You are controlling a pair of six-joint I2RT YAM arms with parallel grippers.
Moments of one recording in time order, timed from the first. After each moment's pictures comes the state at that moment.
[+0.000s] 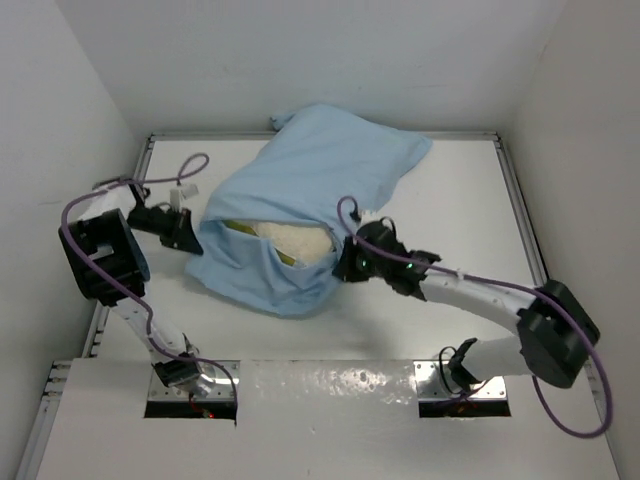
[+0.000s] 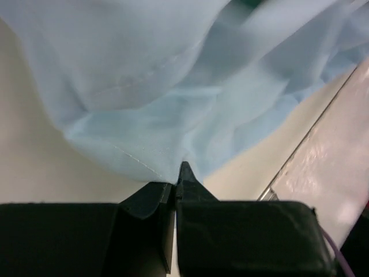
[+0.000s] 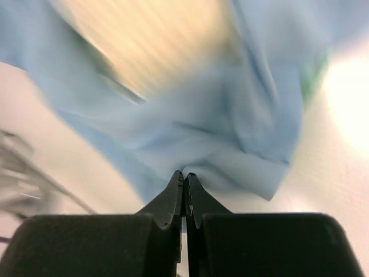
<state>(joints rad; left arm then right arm) 0.41 1.88 1.28 -1.20 0.76 0.92 0.80 1.37 0.65 -0.05 -0.01 0.65</state>
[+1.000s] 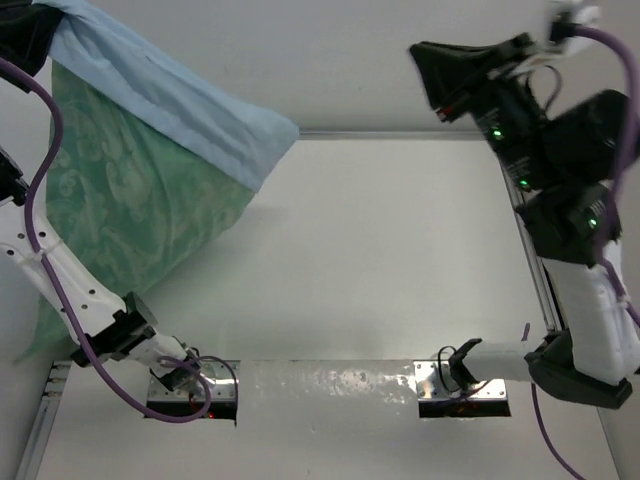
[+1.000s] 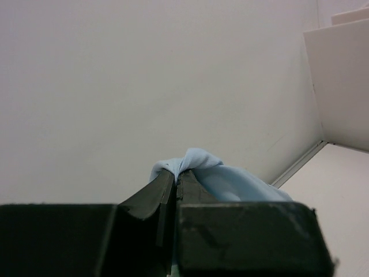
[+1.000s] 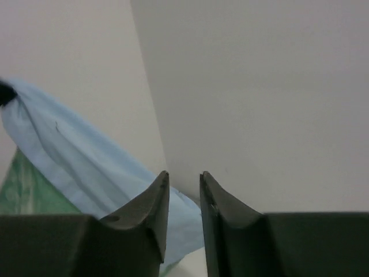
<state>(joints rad) 0.74 1.49 2.35 0.31 1.17 -0.72 0.63 1.27 2.02 -0.29 0.06 0.16</state>
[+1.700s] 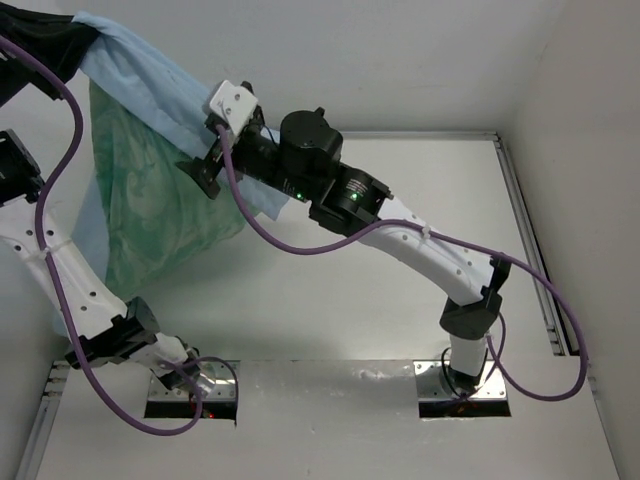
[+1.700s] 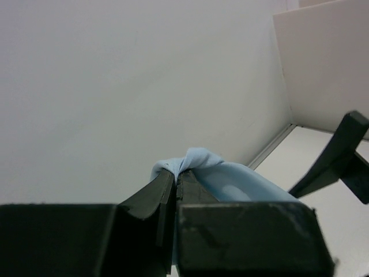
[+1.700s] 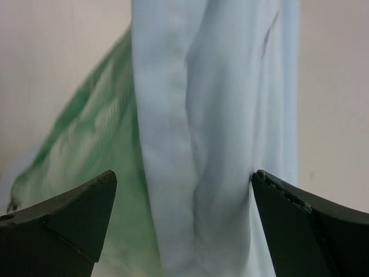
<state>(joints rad) 0.63 1.46 2.27 0.19 1.23 -0.57 1.09 1.87 2.21 -0.22 0.01 -0.29</state>
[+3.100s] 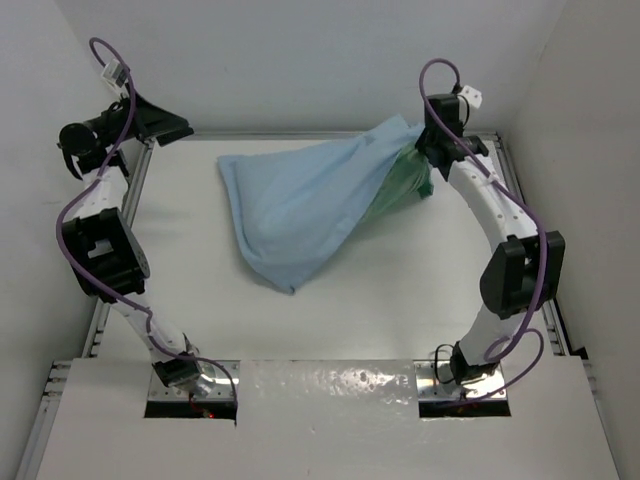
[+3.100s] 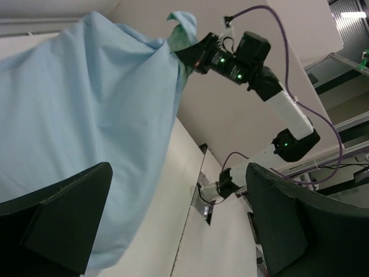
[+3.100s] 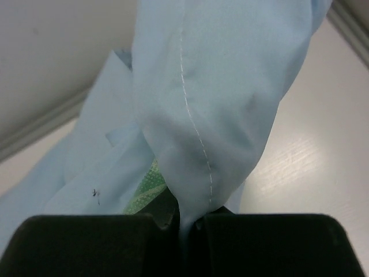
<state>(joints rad) 0.41 1.89 1.55 1.26 1.50 -1.78 0.20 1.75 1.65 -0.45 0.49 0.54</state>
